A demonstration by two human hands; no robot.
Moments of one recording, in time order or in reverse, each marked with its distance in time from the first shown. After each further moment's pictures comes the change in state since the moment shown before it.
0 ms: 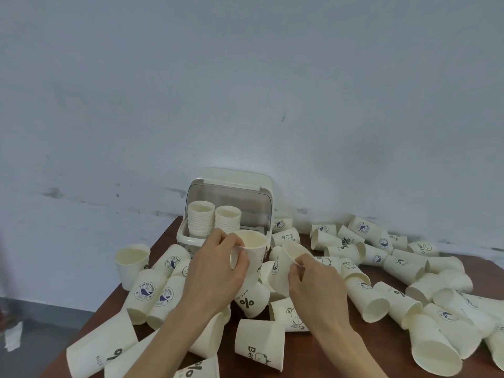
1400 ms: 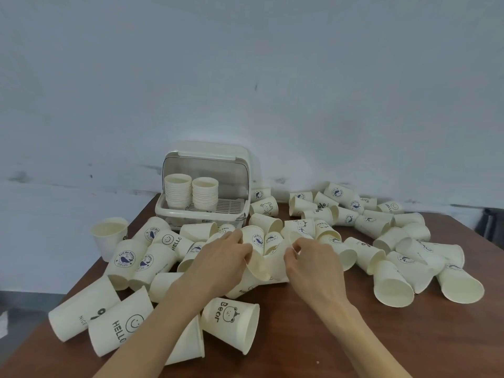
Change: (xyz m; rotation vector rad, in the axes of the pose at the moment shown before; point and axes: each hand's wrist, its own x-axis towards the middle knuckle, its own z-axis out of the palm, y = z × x) left_hand -0.034 0.023 0.031 0.342 -0.528 0.310; right_hand -0.039 0.045 -0.013 -0.024 -0.013 0.086
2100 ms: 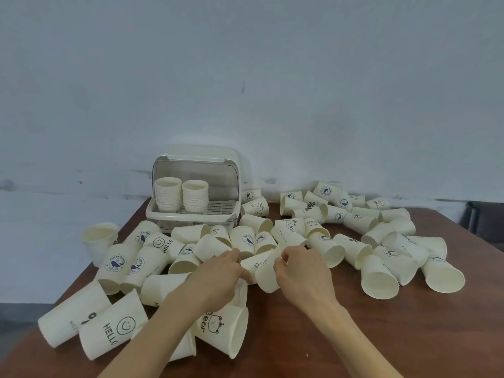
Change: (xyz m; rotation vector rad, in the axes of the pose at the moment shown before) left_hand -0.008 0.017 0.008 -0.022 -0.309 0.044; right_hand -0.013 0.003 -0.009 -0.004 -0.136 0.004
